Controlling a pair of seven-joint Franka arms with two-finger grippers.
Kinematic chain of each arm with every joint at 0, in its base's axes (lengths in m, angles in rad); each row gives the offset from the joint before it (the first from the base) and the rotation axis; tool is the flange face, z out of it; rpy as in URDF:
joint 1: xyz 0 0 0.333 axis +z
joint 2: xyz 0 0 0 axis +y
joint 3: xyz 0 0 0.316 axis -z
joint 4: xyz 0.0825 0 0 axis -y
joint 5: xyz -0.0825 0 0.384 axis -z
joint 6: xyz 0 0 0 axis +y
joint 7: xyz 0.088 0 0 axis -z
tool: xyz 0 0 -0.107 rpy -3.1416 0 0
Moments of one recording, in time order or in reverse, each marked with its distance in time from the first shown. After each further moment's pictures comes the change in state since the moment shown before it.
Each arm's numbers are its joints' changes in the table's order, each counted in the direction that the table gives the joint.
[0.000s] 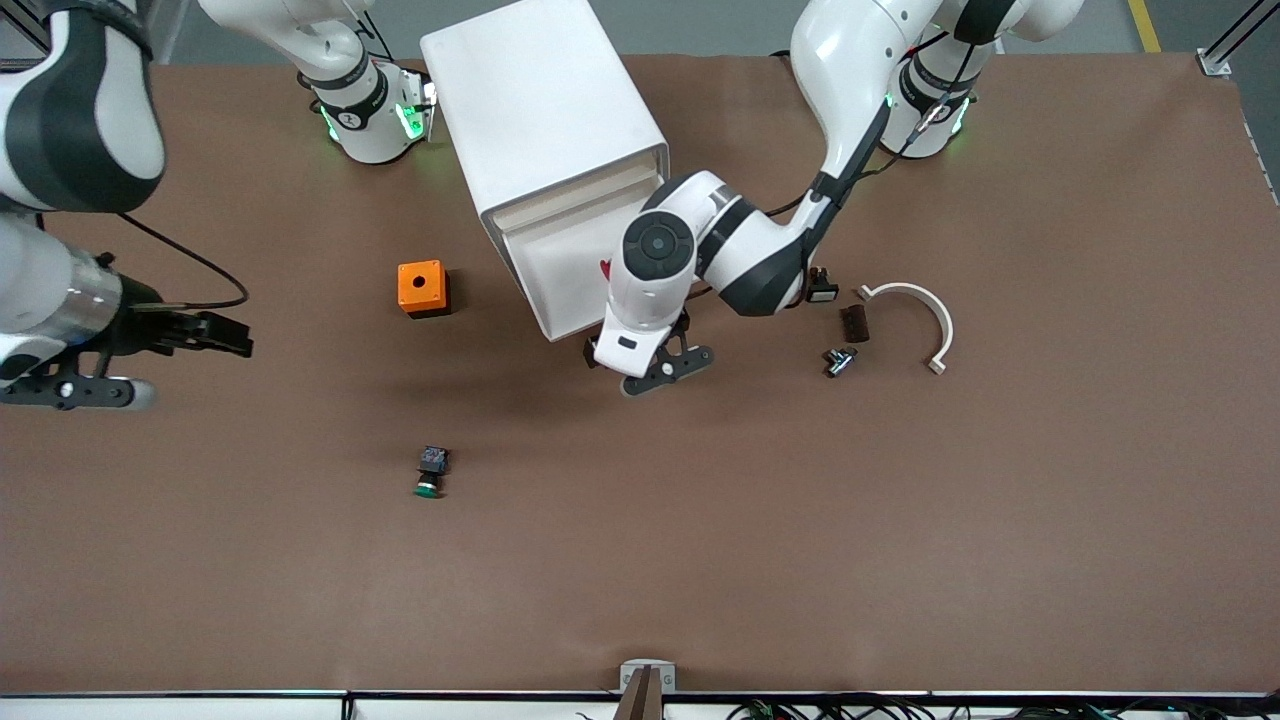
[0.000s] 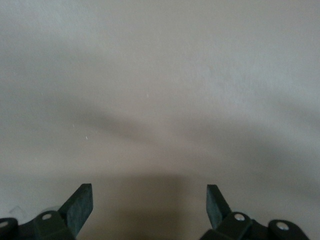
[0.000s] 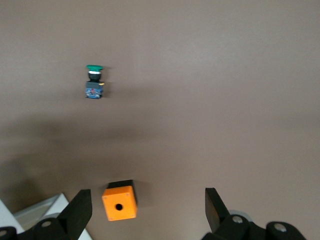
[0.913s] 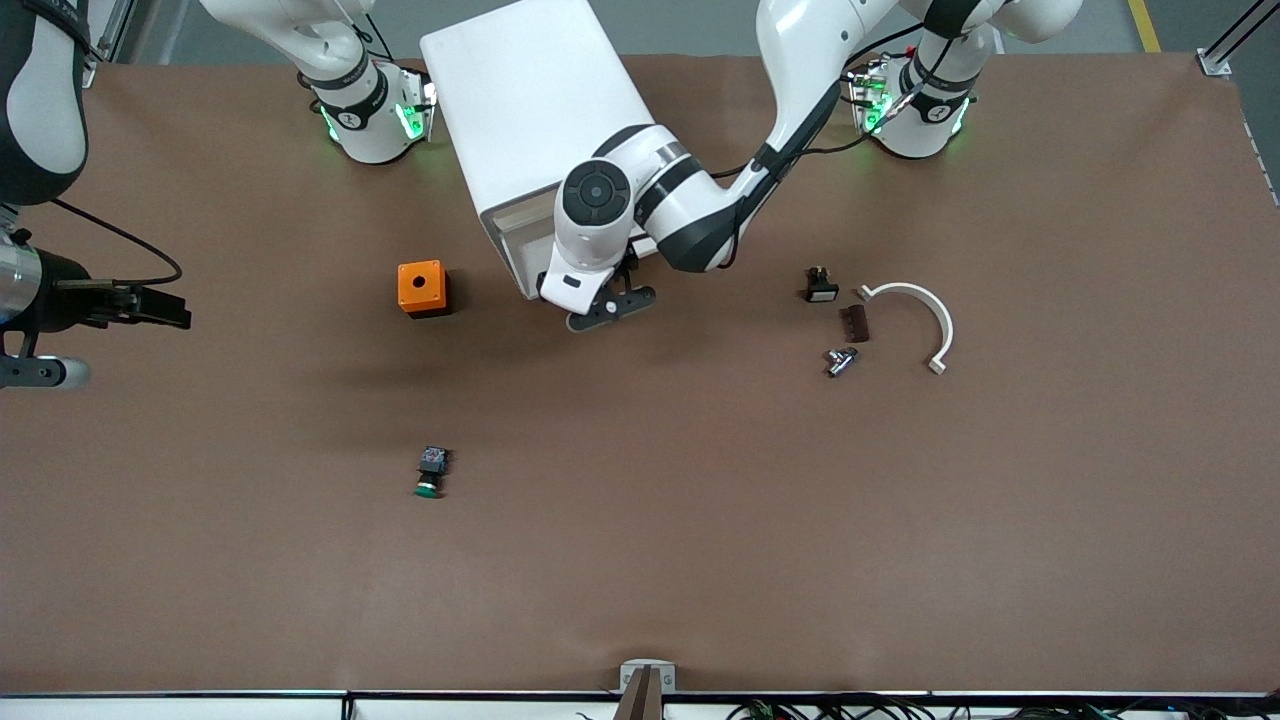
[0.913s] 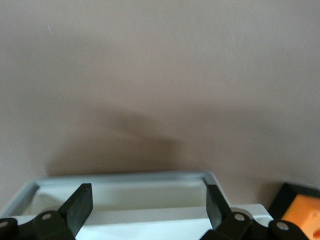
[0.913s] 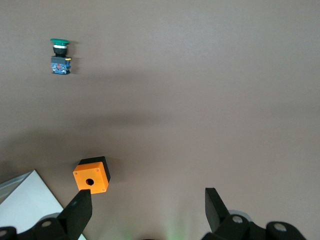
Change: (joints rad) left arm -0.037 -0.002 0.144 -0.034 0.052 0.010 -0.101; right arm -0.052 -0.008 -0.001 0.047 0.070 0.134 -0.054
